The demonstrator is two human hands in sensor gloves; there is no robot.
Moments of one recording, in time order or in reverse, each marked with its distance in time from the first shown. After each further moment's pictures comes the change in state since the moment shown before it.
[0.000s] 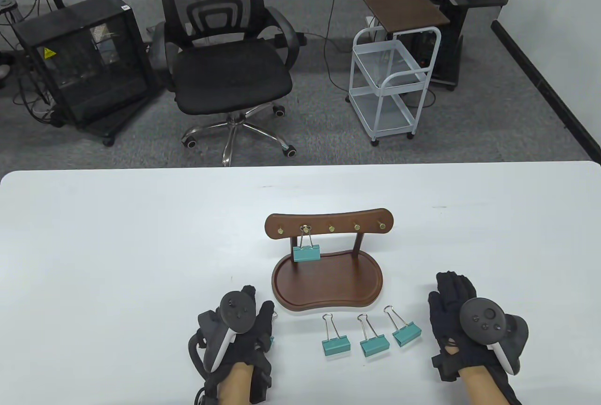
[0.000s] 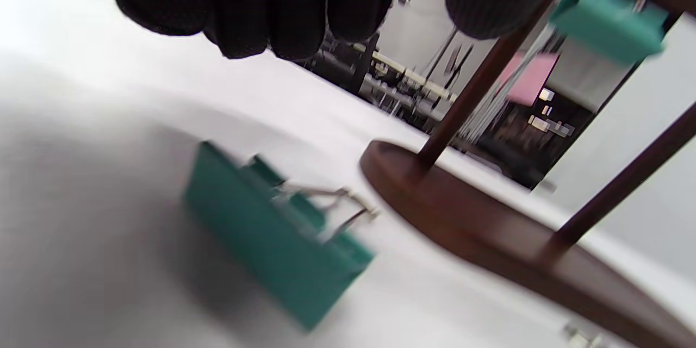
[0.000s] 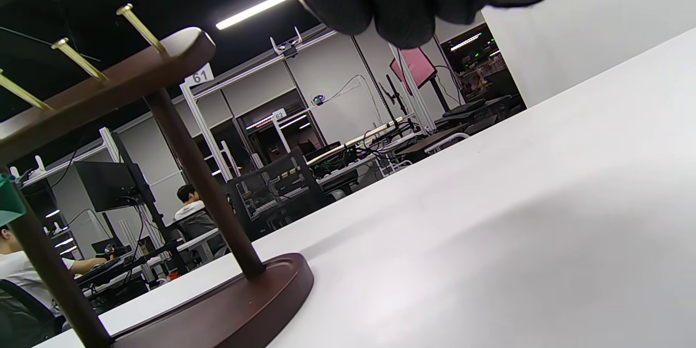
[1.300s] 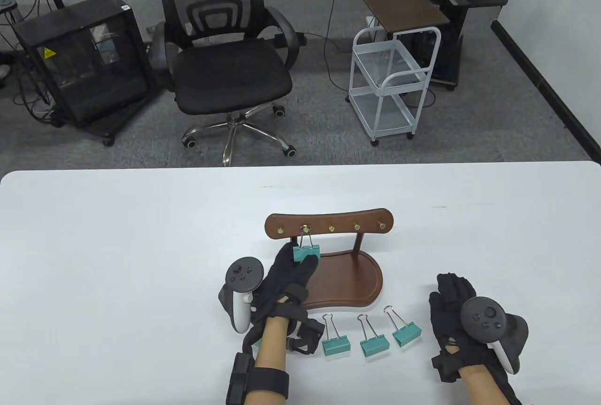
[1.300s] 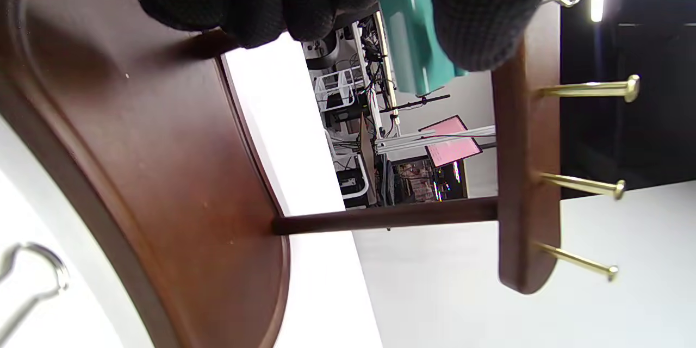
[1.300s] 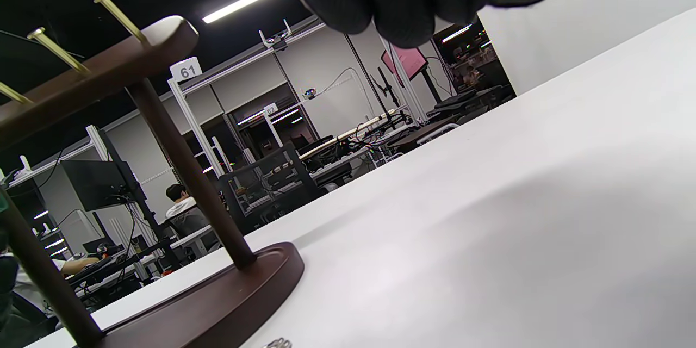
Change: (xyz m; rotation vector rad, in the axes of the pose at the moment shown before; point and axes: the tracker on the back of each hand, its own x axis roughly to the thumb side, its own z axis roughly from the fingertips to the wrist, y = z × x) left_hand 0.055 -0.043 -0.058 -0.279 -0.013 0.760; right_hand -0.002 0.002 0.000 0.022 0.028 -0.010
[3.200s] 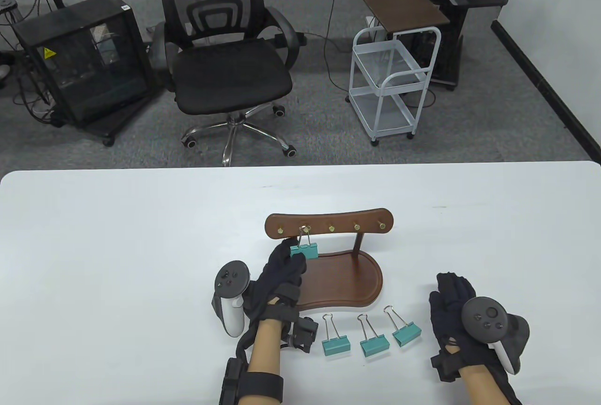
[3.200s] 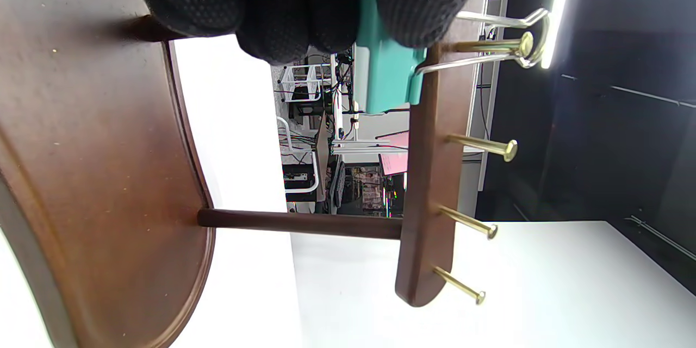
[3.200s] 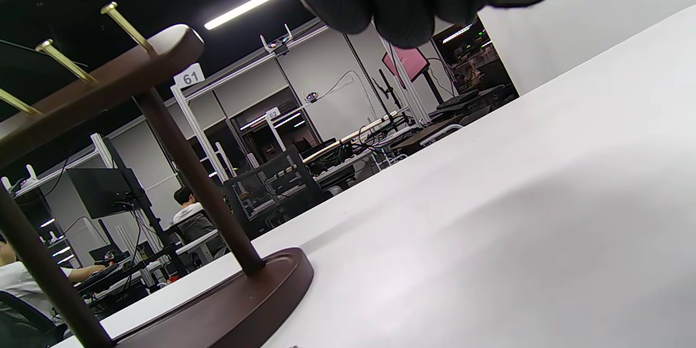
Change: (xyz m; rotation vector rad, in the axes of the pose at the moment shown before) left_hand -0.004 0.011 0.002 -0.024 -0.104 0.168; right_hand -0.001 0.000 -0.001 -0.006 -0.002 -0.022
